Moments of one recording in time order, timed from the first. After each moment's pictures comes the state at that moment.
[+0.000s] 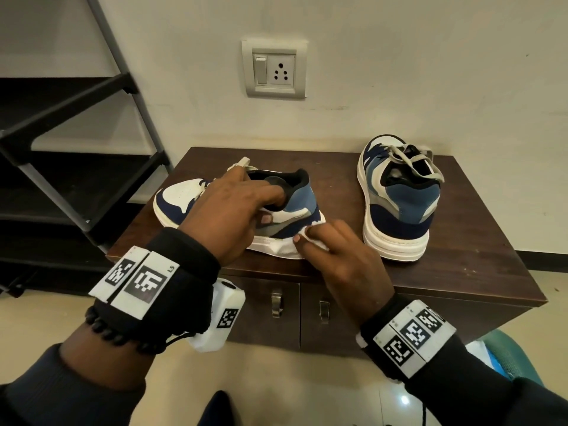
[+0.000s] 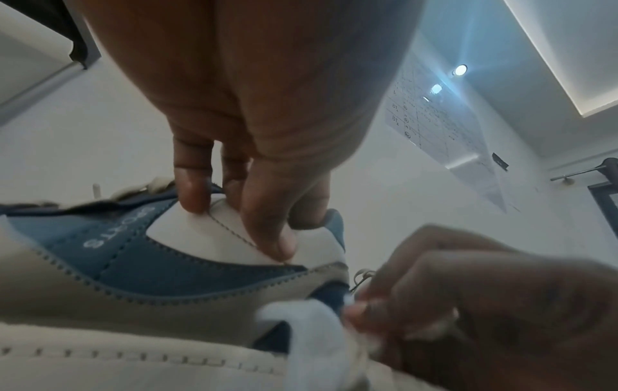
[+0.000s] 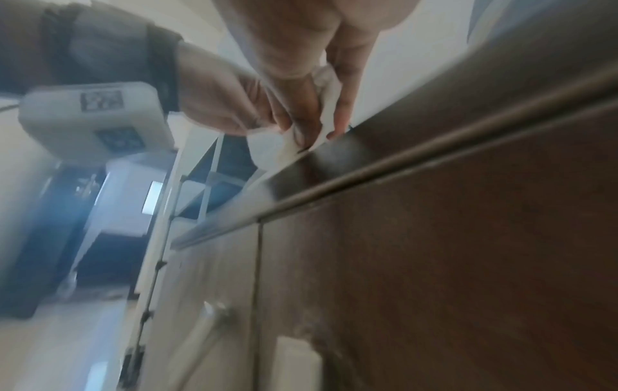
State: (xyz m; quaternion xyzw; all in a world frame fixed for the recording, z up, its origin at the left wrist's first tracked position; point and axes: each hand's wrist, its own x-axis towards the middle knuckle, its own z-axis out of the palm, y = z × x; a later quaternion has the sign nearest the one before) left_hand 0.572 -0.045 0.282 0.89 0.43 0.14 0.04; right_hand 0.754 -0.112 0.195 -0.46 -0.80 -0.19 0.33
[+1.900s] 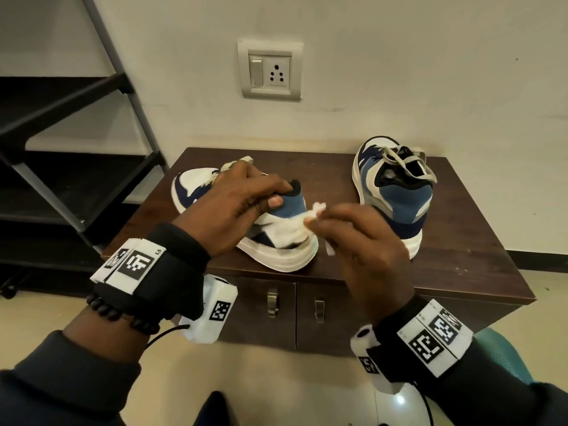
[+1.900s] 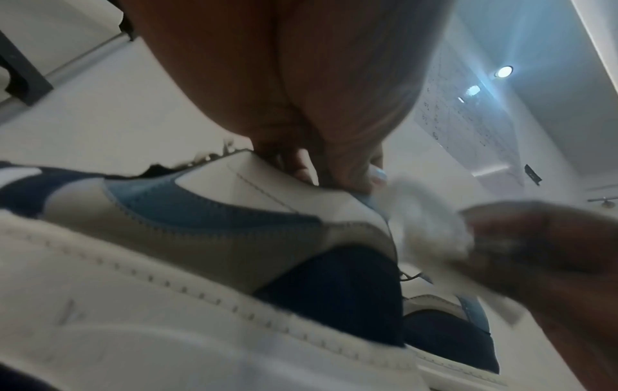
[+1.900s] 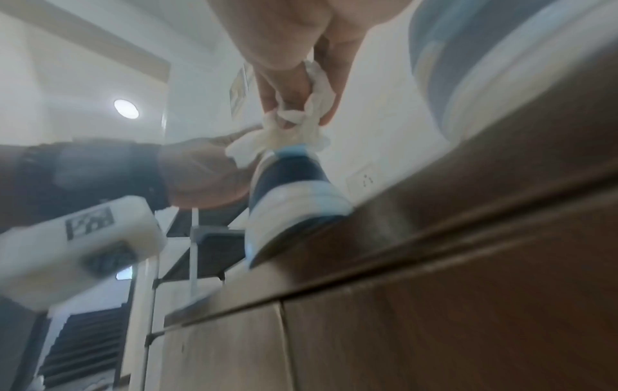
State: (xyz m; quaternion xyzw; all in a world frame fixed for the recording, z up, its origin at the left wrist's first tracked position) left_hand 0.565 -0.030 0.271 0.90 0.35 0.22 0.15; right_hand 0.767 -0.121 0.214 -0.46 -0.73 -0.12 0.49
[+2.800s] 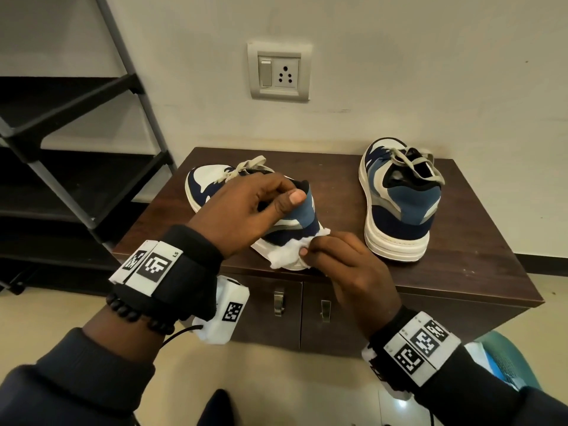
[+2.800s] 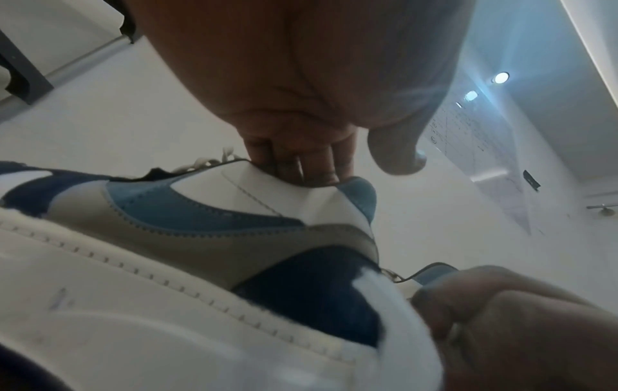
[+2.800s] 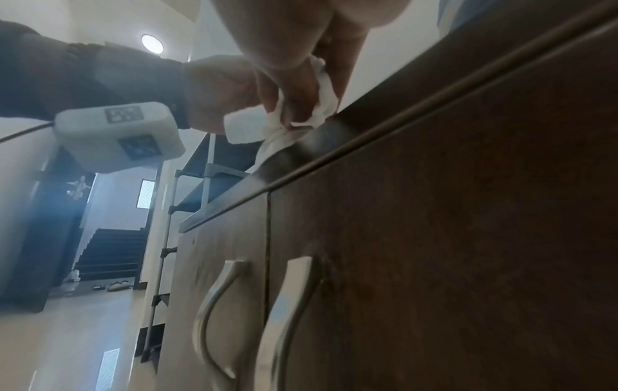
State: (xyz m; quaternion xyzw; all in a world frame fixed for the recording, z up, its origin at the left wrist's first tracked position) left_hand 0.572 -0.044 0.279 0.88 0.34 0.26 0.20; right_hand 0.759 -0.122 0.185 -0.44 -0.81 -0.15 0.36
